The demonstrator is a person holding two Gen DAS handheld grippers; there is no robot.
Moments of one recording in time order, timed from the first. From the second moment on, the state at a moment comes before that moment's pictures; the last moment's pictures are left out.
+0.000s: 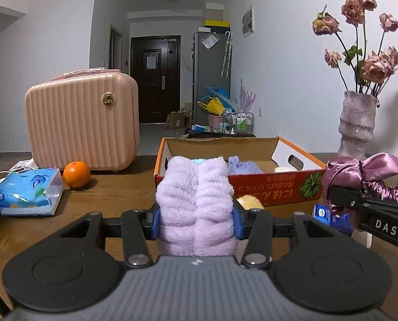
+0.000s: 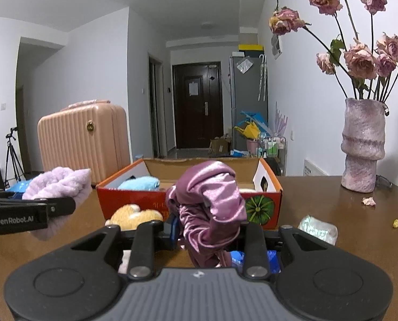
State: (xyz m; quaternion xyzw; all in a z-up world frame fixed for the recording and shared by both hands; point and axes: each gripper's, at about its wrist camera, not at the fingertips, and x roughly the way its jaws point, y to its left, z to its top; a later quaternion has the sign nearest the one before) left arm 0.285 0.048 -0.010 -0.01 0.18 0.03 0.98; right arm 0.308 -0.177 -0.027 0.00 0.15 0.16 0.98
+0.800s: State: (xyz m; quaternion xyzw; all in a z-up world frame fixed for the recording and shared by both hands) left arm 0.347 0.034 0.013 -0.04 0.15 0.03 0.99; right arm 0.362 -0.161 -0.014 0.02 0.12 0.14 0.98
